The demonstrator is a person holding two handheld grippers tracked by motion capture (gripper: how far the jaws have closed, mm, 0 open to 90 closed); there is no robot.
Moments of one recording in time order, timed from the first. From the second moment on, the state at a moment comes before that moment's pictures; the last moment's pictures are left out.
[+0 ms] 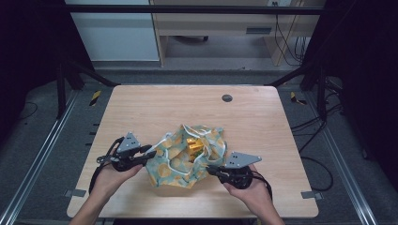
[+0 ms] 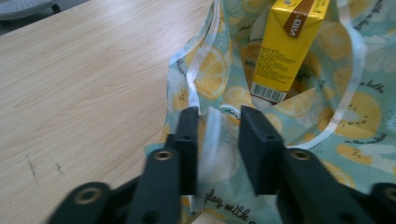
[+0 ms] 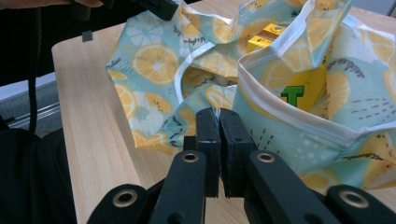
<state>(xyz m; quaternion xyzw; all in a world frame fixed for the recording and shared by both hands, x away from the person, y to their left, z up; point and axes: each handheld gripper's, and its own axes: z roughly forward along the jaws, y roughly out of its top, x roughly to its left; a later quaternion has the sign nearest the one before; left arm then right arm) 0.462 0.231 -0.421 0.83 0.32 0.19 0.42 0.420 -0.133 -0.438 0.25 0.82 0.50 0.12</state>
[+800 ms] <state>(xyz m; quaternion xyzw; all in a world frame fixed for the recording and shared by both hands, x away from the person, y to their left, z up) 0.422 0.256 -0.430 0.82 0.30 0.14 0.47 0.413 -0.142 -0.452 0.27 0.82 0.48 0.12</state>
